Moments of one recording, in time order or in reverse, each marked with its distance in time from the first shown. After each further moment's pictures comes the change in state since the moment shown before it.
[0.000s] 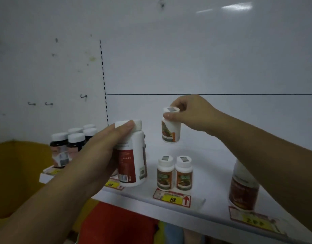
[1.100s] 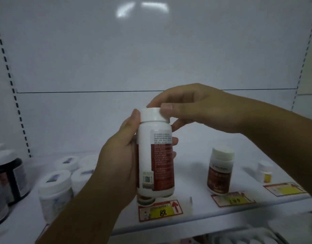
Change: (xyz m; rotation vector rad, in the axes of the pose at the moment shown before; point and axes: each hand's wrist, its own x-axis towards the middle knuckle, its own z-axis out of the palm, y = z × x) left_hand 0.067 -0.034 0.029 -0.541 -0.546 -0.185; right_hand -0.045 -0.053 -0.023 0.006 -0.179 0.082
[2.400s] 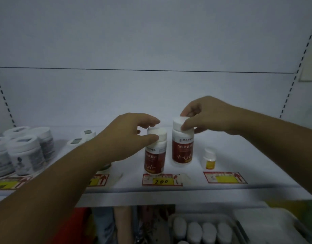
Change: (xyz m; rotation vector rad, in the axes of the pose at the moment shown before) left_hand 0.060 -0.091 0.101 1.492 0.044 0.104; right_hand -0.101 0.151 -0.101 -0.109 0.093 0.385
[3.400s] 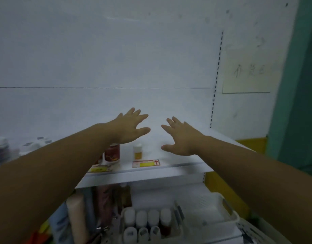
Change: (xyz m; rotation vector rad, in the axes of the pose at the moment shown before) left_hand 0.033 0.147 0.074 0.443 -0.244 0.131; right_hand -0.129 0.114 -0.063 -0.860 0.085 -0.067
